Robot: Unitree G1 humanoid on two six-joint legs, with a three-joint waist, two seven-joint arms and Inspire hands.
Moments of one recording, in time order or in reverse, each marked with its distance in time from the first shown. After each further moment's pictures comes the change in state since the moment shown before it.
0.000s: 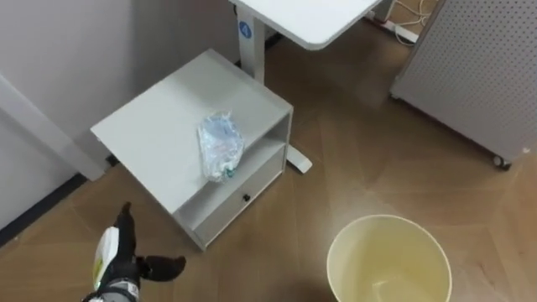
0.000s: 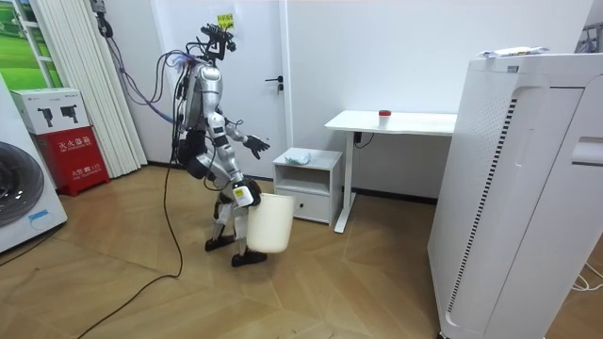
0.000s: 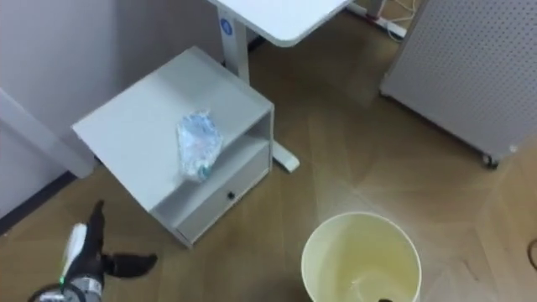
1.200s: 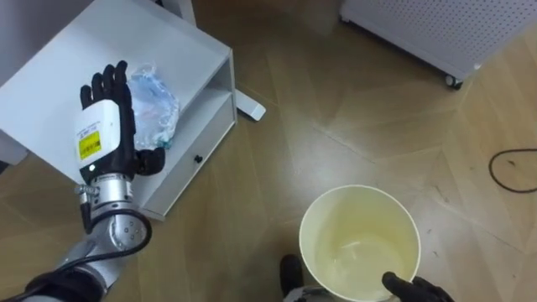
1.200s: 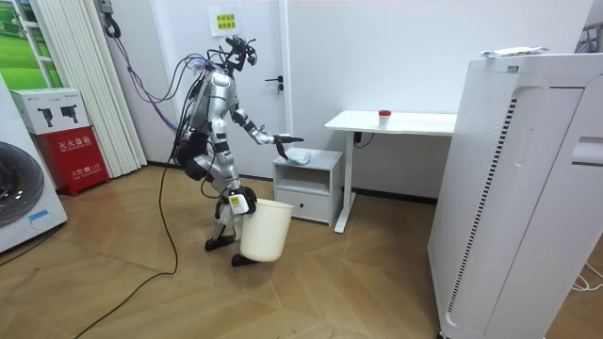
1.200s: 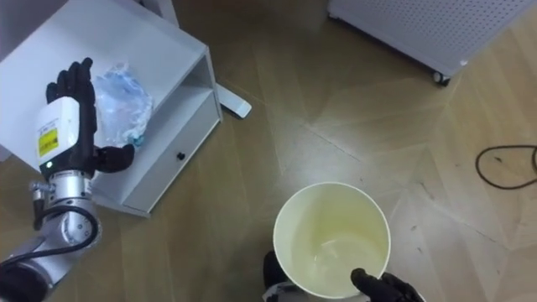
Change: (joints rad) left arm -0.325 0.160 -0.236 0.079 0.339 0.010 0.305; right arm -0.062 -0.018 0.203 -0.065 0.056 0.003 0.046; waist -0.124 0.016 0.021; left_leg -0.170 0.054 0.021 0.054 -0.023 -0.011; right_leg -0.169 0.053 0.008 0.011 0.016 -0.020
